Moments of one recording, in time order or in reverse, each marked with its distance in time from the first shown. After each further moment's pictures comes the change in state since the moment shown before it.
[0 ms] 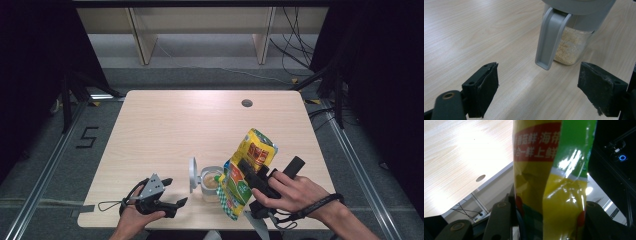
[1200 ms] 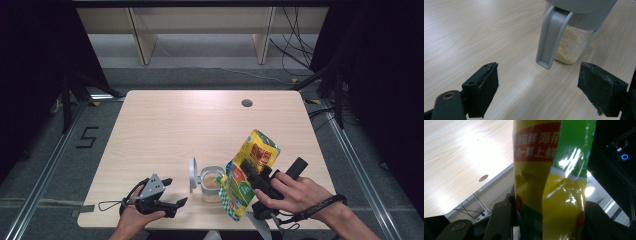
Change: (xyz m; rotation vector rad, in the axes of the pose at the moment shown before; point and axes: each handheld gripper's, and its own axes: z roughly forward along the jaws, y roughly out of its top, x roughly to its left) left arm -0.001 -0.001 0.000 0.003 -0.001 -0.025; right arm 0.004 -0.002 -0.004 0.000 0.011 -0.001
